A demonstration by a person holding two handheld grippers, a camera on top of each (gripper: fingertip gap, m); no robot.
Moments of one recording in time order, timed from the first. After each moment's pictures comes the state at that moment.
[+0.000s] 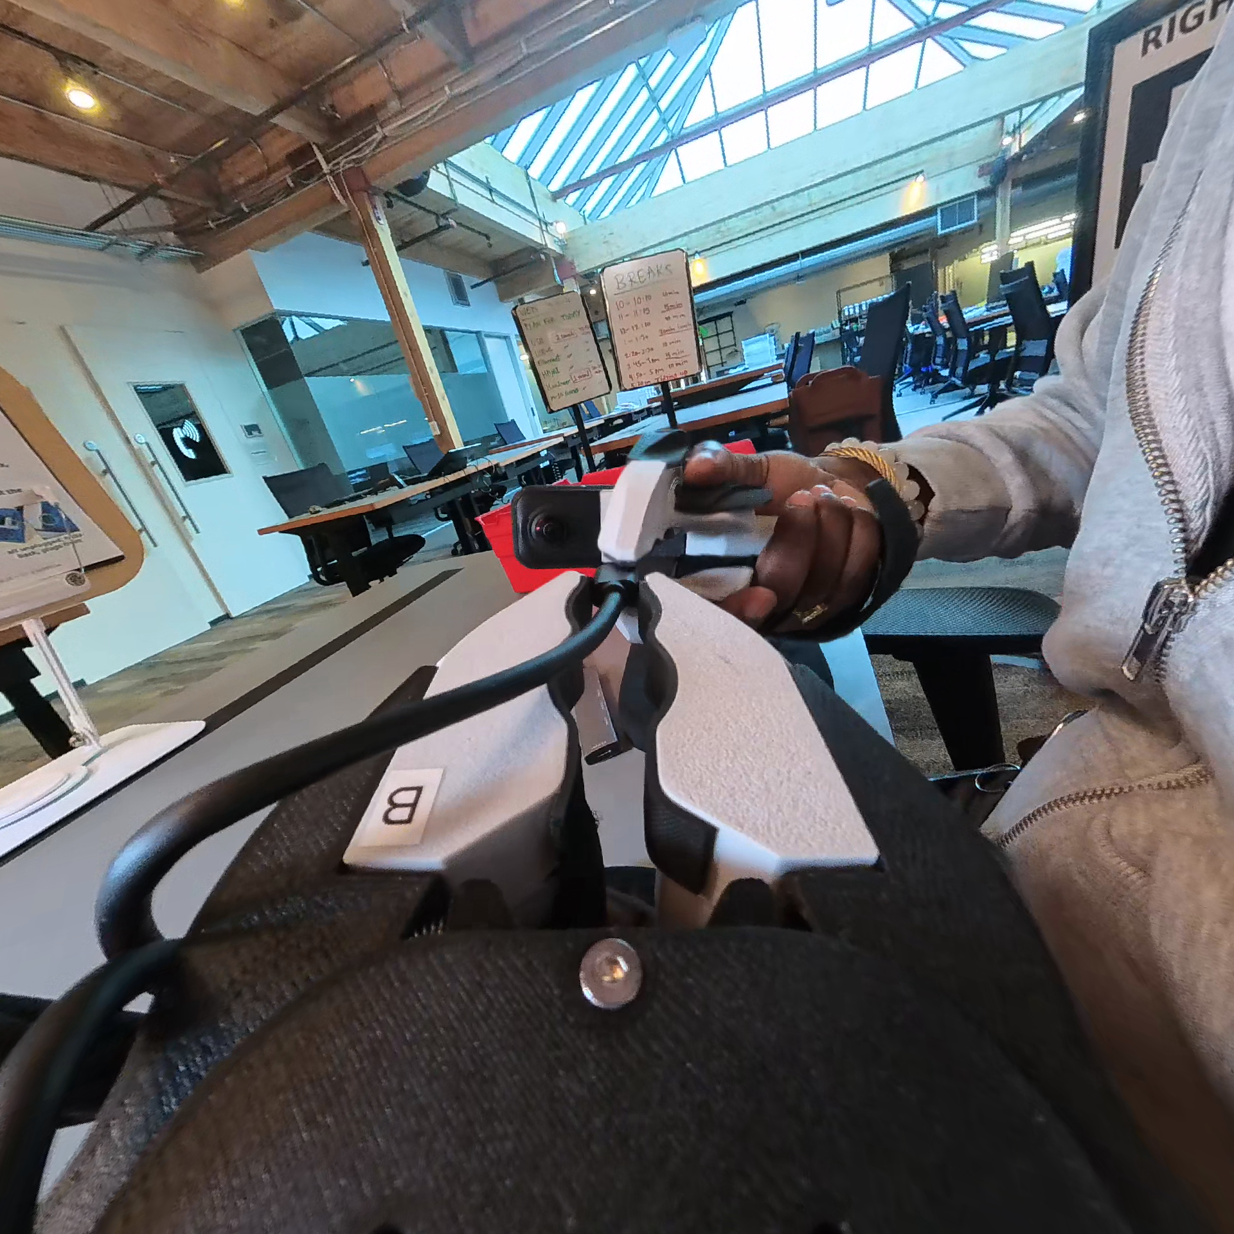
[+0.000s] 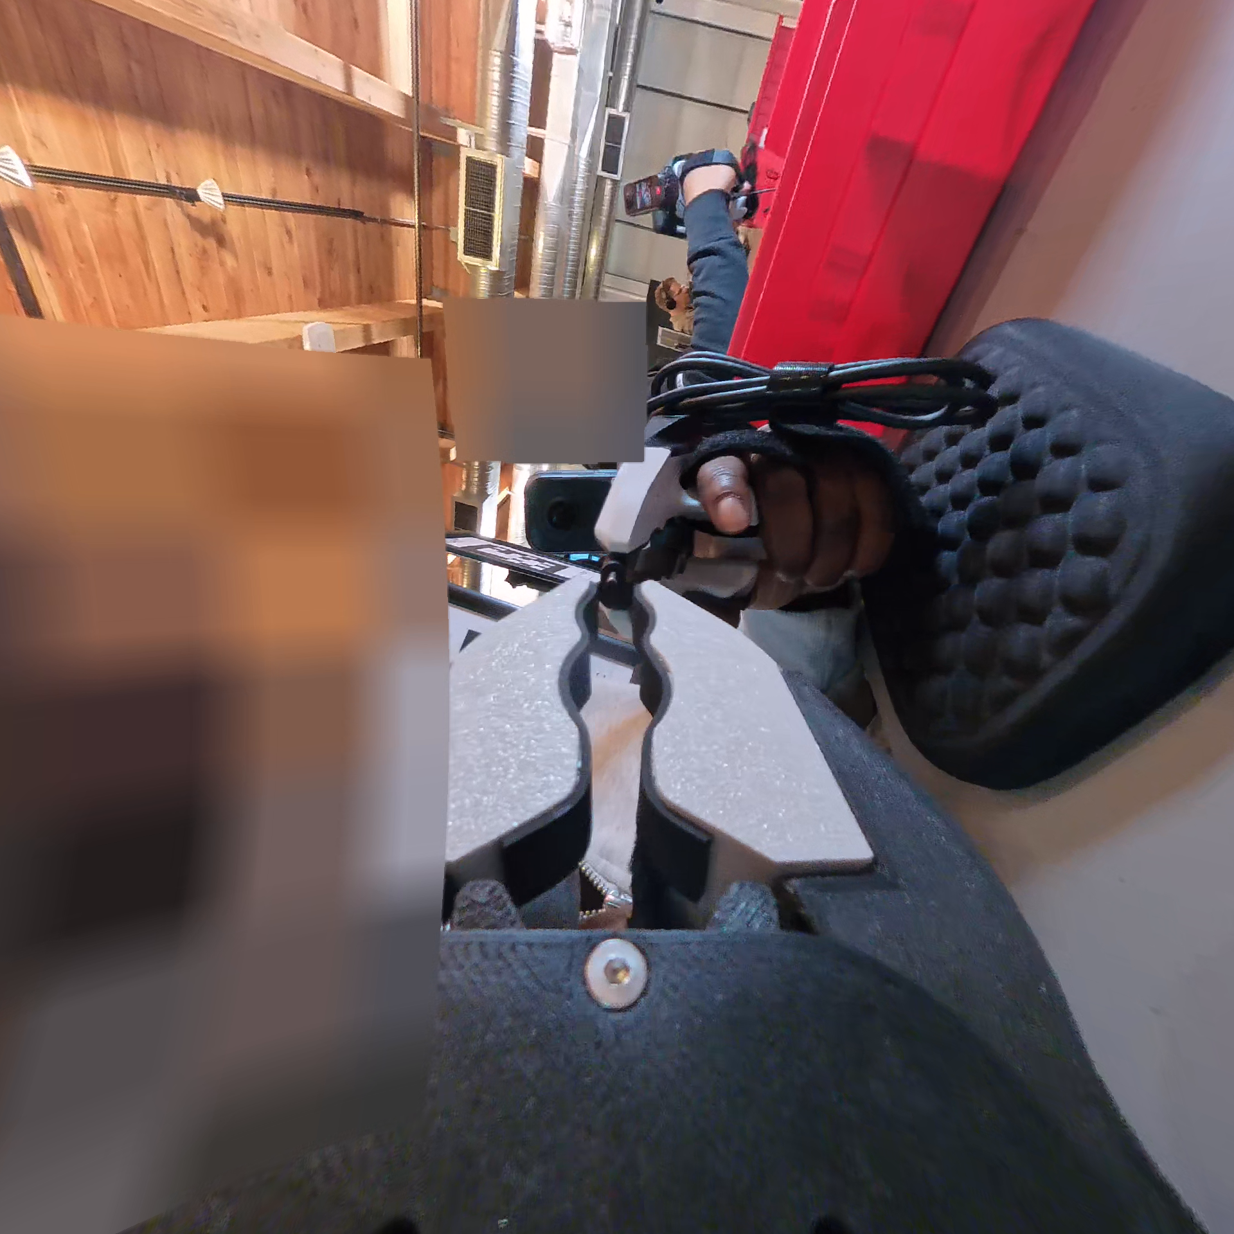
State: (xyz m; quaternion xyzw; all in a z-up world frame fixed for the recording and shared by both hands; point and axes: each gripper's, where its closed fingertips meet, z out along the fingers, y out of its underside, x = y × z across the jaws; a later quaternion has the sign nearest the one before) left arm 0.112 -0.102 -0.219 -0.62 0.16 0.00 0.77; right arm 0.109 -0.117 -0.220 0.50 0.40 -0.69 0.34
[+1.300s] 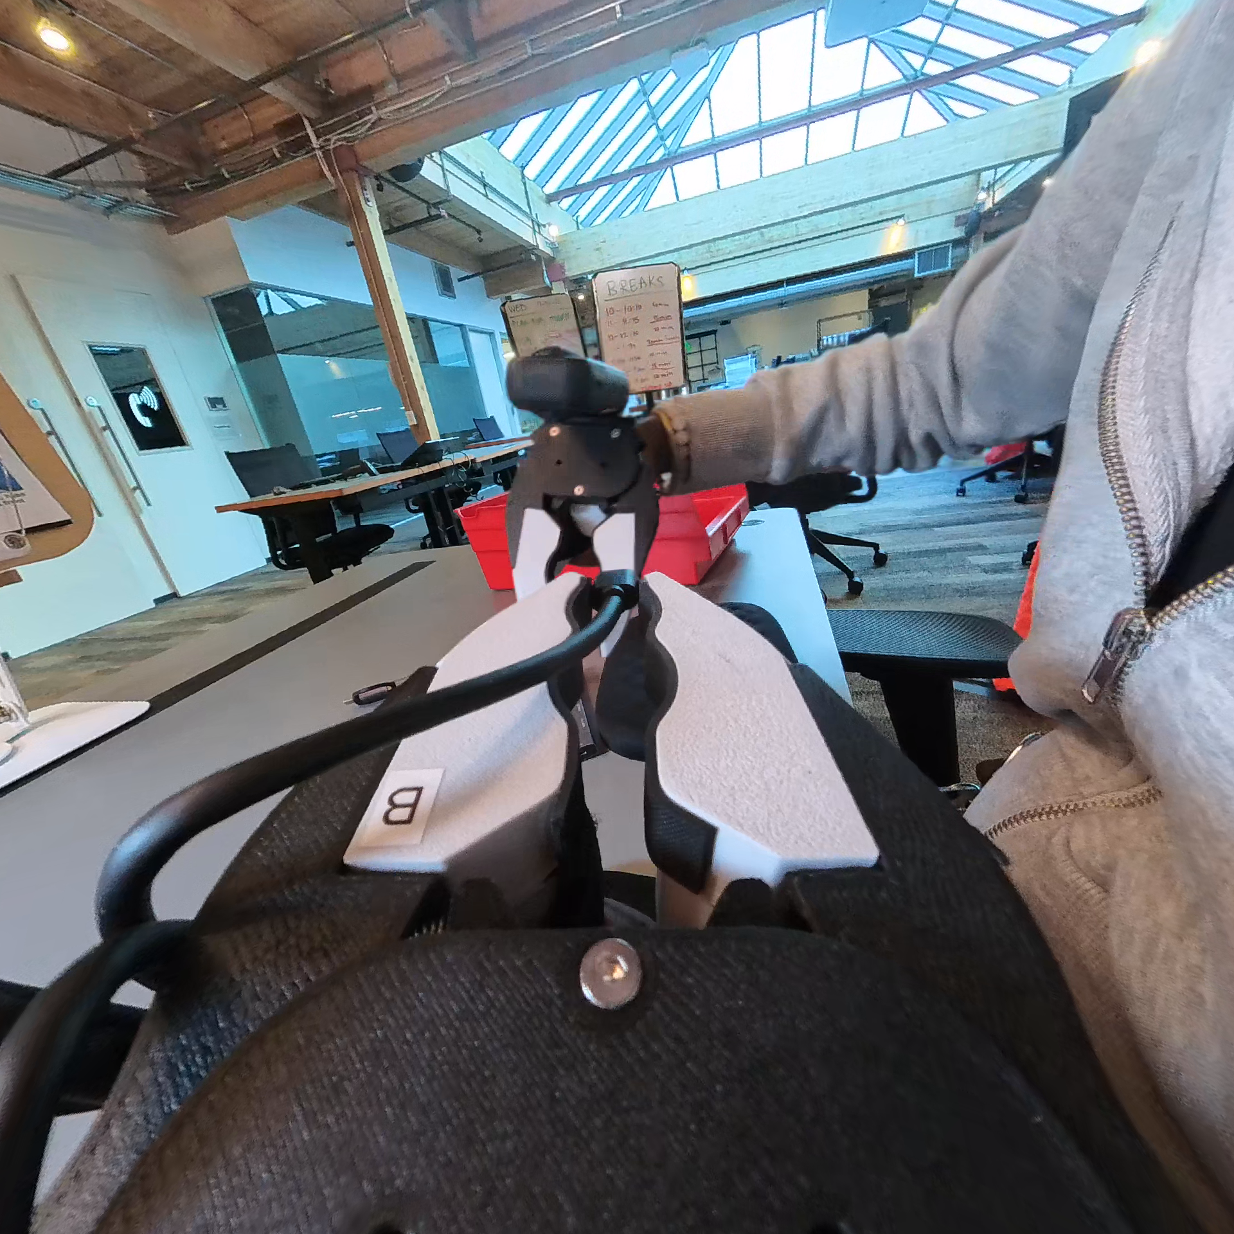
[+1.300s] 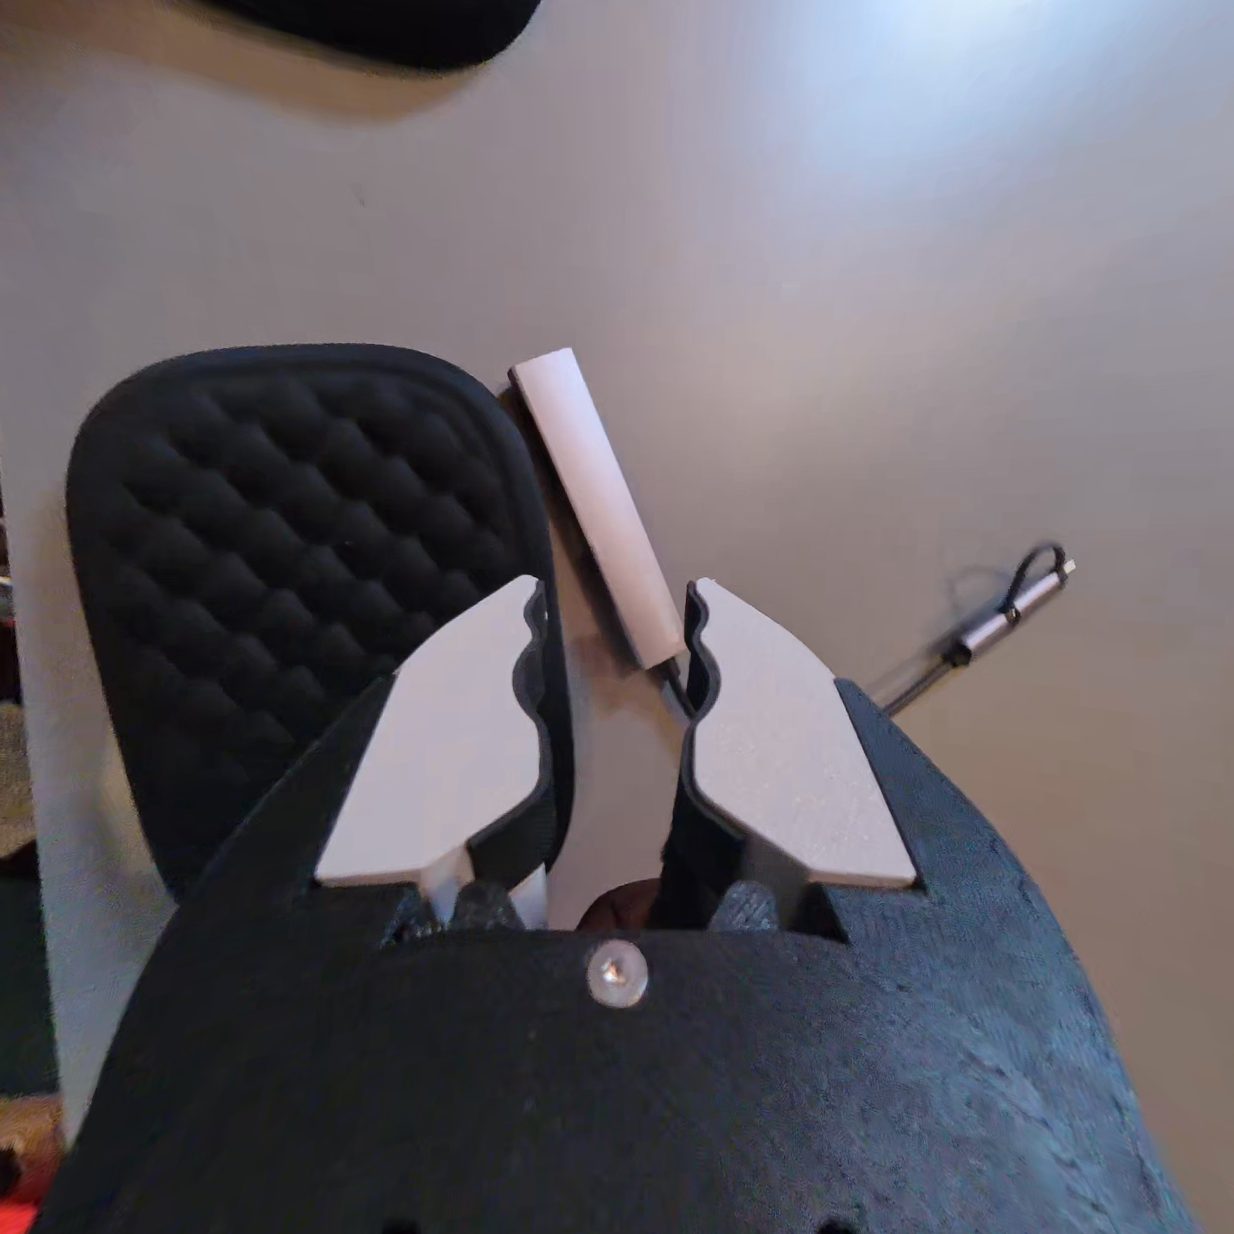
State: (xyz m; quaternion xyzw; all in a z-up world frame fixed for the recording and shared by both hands) left arm 0.111 -0.099 -0.220 -0.62 0.14 -0.05 0.77; right arm 0.103 0.066 -0.322 0.20 0.95 -0.20 -0.13
